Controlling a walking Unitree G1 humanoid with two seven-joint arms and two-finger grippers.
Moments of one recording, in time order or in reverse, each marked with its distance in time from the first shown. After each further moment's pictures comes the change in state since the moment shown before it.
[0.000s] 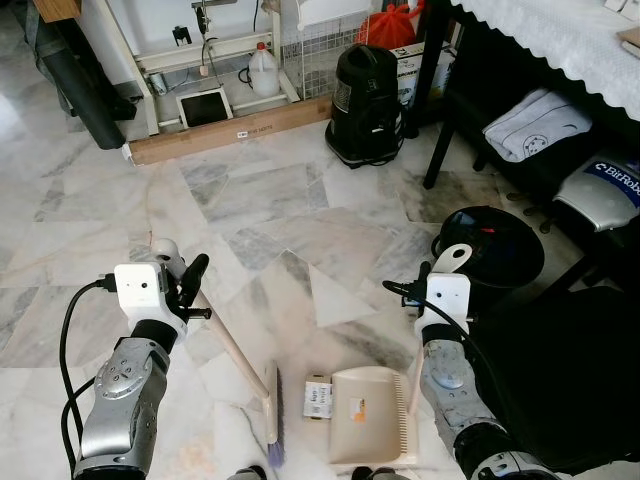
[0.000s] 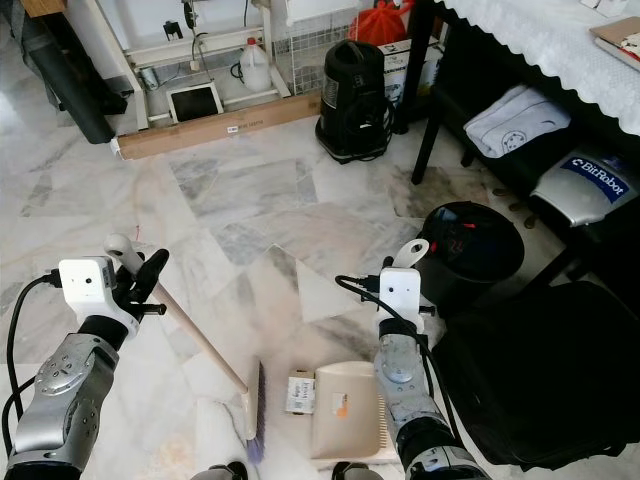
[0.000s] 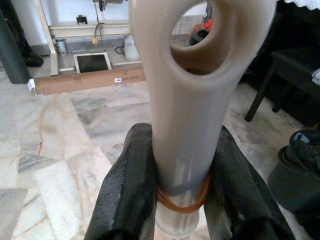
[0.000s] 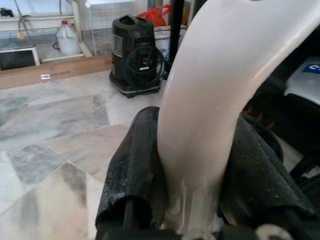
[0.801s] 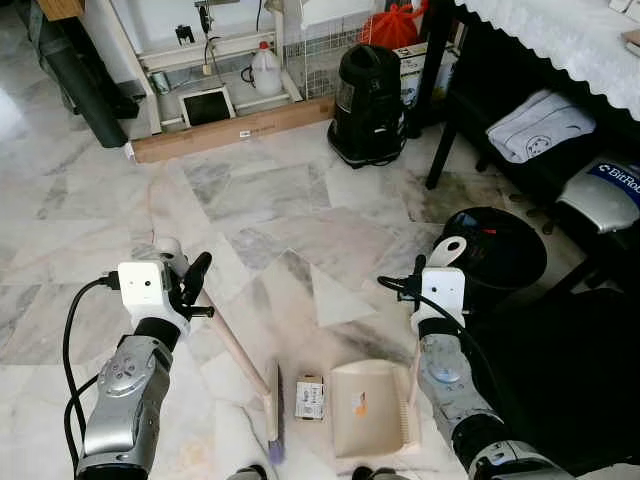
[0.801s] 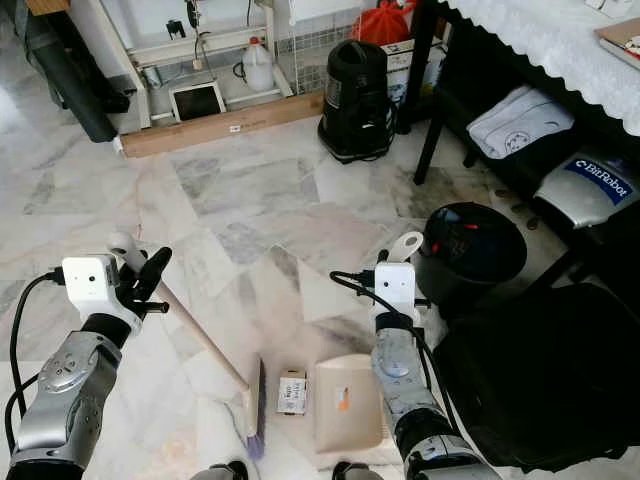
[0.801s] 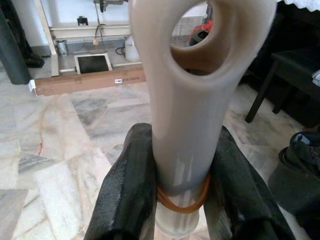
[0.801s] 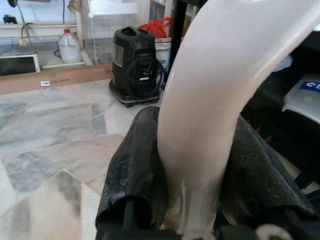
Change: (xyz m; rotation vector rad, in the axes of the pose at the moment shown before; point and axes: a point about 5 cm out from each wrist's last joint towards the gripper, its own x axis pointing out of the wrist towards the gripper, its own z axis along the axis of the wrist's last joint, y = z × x) left arm 0.002 -0.002 0.001 0.001 -0.004 -0.003; right arm 0.005 -0.002 0.007 -0.039 -0.050 -0.016
